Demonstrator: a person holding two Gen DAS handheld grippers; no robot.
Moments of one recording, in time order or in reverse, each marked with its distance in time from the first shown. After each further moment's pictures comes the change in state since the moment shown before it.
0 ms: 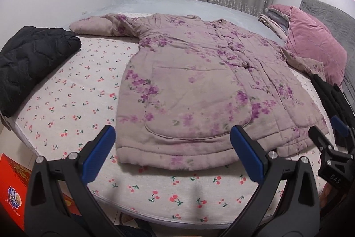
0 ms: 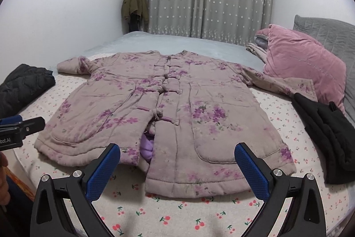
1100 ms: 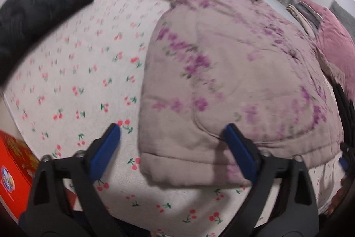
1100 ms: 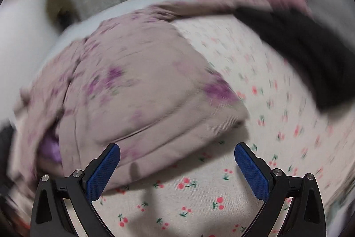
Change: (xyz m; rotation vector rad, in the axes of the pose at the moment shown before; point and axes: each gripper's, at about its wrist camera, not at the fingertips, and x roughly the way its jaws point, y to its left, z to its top) left arm 0.080 0.061 -0.011 -0.179 0.228 0.049; right arm 0.054 -0.167 -0.041 0.537 0.300 -0.105
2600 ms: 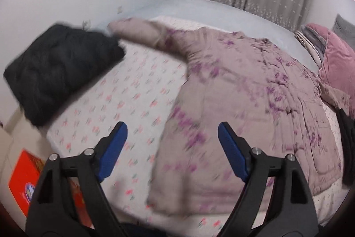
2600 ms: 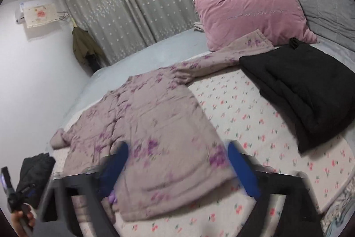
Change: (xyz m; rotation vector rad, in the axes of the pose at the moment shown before) left arm -0.095 0.000 0.067 0.045 -0.254 0.121; right arm -0.127 -0.004 0.043 -0.005 -0.237 0.161
